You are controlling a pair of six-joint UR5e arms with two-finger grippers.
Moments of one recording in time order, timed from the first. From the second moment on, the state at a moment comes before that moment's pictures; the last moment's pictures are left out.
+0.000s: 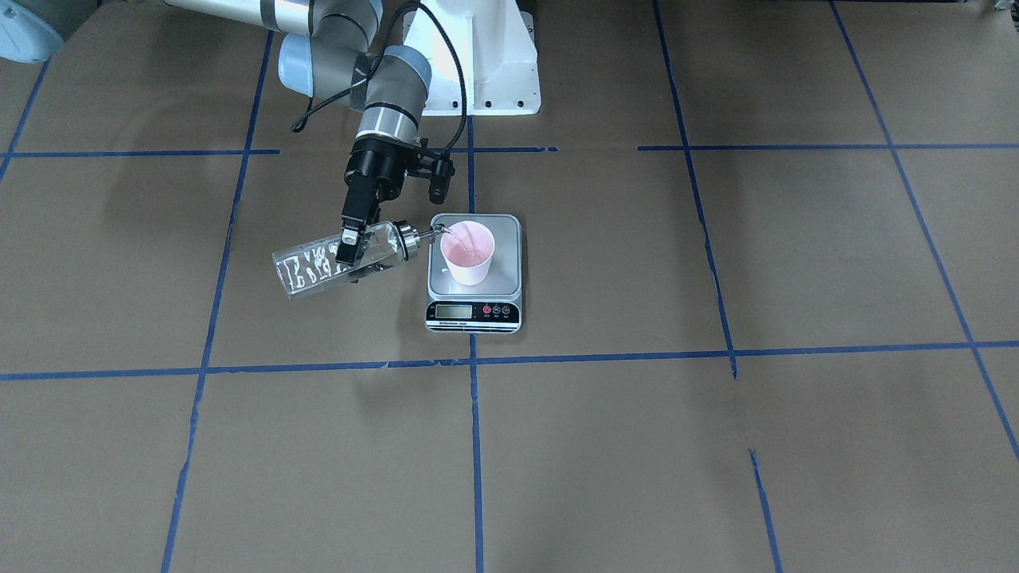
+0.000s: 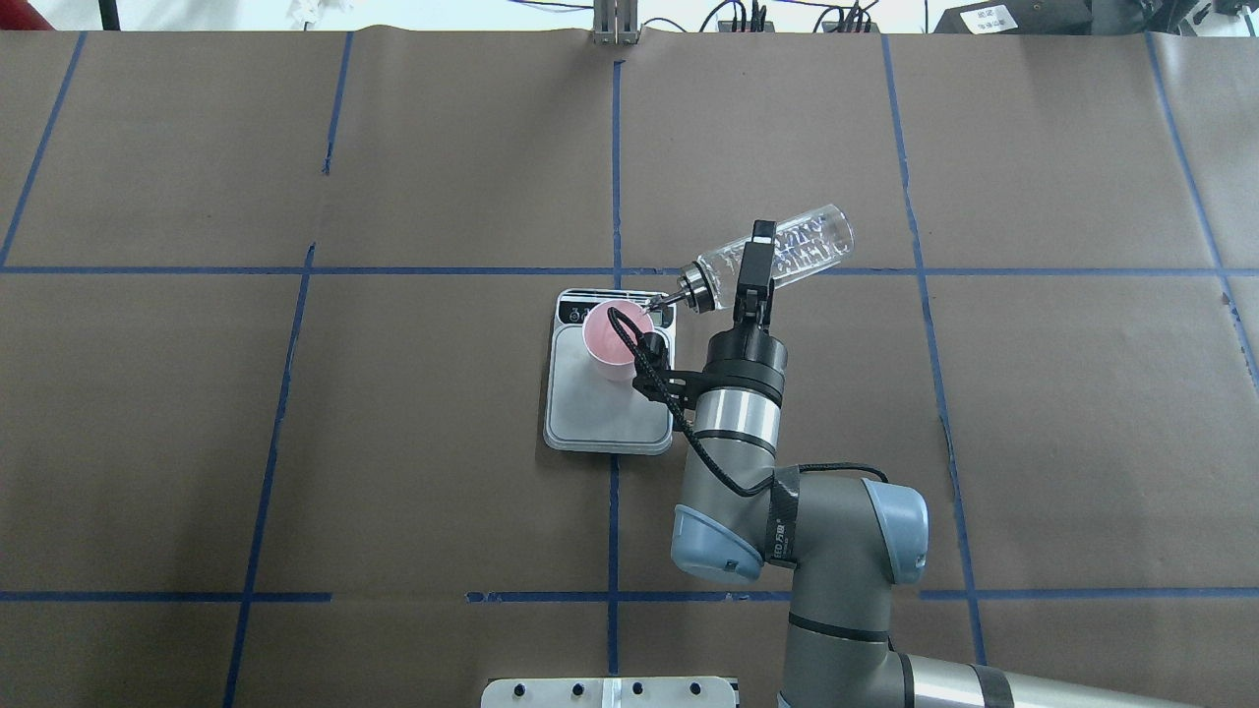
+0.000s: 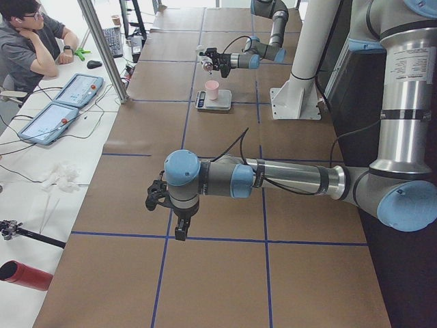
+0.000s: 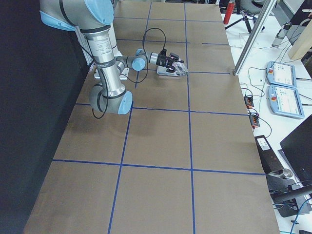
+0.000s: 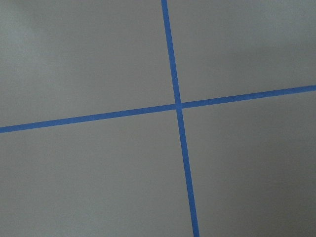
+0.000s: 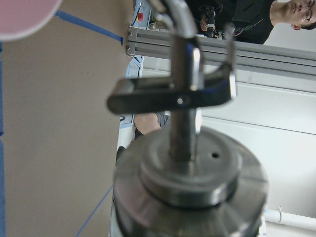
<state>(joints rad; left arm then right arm) -1.62 -1.54 -1.70 -1.54 -2.35 0.13 0.24 -1.05 1.66 -1.65 0.27 0.05</state>
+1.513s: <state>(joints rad) -1.62 -1.54 -1.71 -1.54 -2.35 0.13 0.26 -1.06 1.75 -1.24 0.55 0.63</state>
